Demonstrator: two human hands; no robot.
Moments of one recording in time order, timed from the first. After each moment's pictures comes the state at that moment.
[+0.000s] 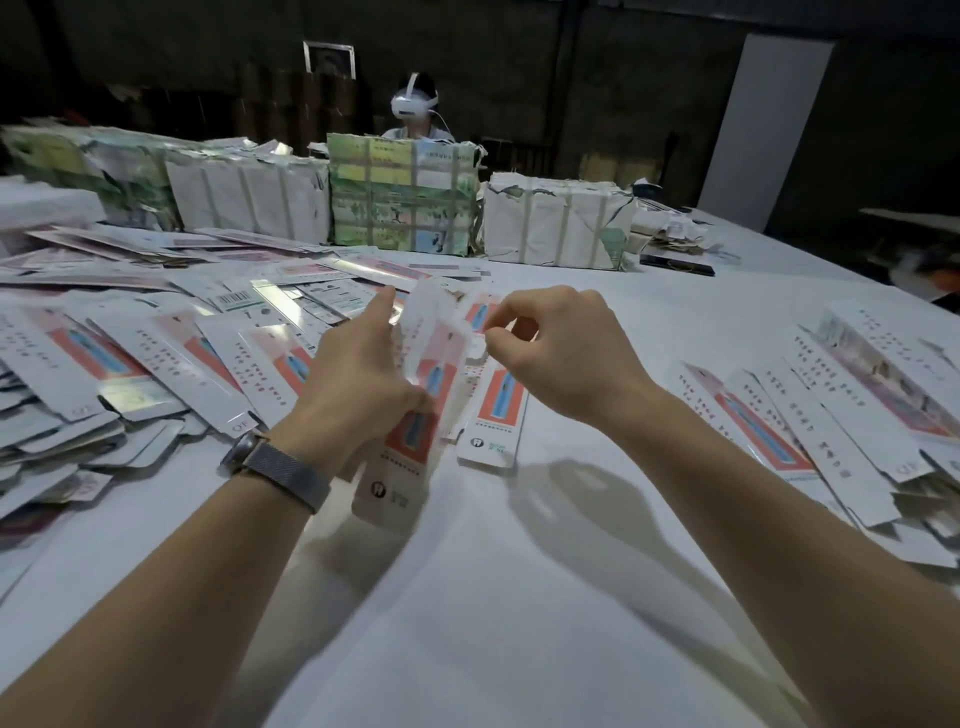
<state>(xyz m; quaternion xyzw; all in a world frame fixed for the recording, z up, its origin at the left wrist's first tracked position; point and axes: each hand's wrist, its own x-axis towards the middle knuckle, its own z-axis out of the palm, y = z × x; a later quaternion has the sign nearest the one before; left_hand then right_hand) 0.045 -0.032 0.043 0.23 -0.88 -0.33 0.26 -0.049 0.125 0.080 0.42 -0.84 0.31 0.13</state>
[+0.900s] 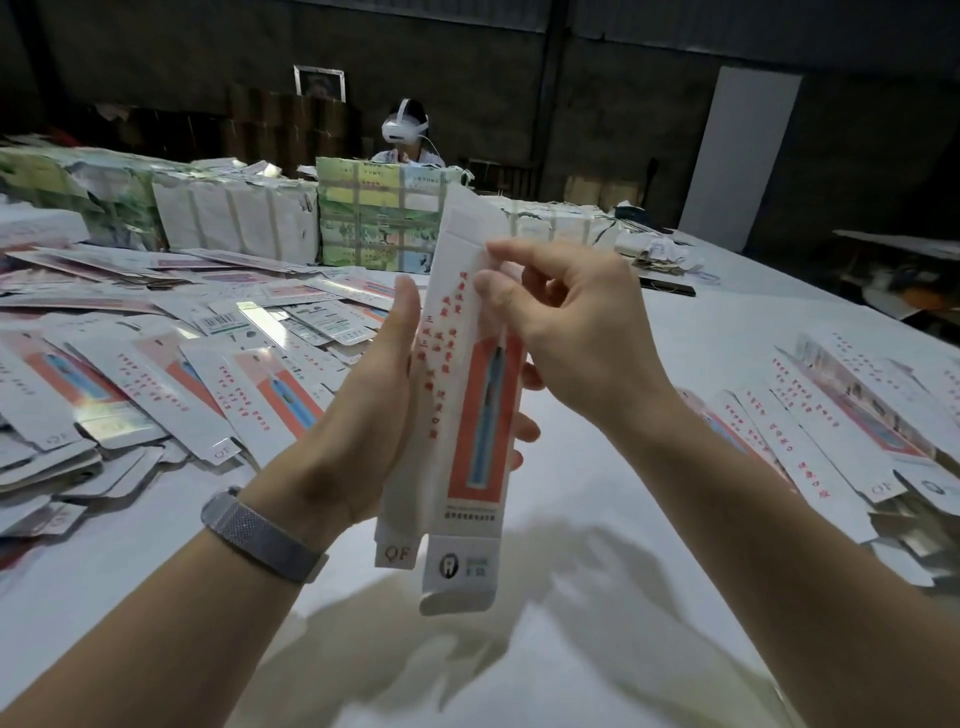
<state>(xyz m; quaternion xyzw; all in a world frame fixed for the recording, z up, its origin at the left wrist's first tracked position) 0.079 0.020 0.073 -0.02 -0.65 -0.74 0.13 -0.027 0.137 0.113 0.43 -0.72 0.53 0.15</state>
